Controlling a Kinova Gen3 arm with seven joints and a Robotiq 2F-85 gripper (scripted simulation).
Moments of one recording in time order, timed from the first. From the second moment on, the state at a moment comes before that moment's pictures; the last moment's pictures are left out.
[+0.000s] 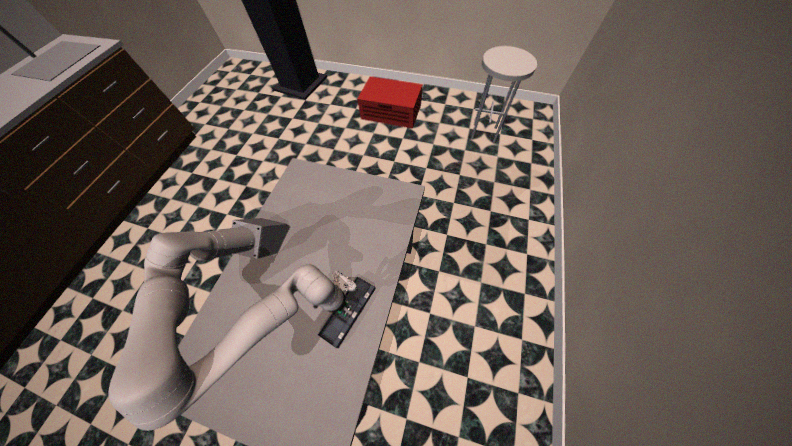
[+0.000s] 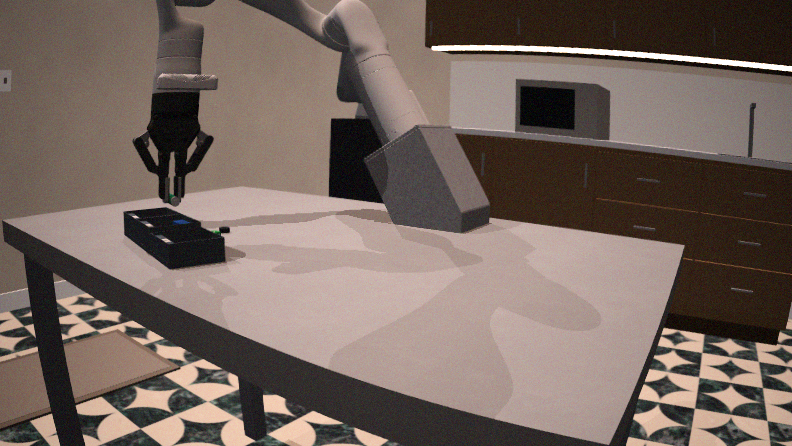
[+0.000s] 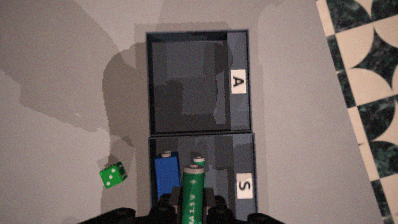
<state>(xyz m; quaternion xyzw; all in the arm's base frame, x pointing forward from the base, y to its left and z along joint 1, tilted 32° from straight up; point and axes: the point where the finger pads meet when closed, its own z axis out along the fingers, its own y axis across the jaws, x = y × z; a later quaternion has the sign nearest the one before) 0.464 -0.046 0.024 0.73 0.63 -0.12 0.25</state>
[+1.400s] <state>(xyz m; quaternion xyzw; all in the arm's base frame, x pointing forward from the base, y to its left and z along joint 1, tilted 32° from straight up) 0.467 -0.058 0.007 0.70 0.66 -0.14 0.24</state>
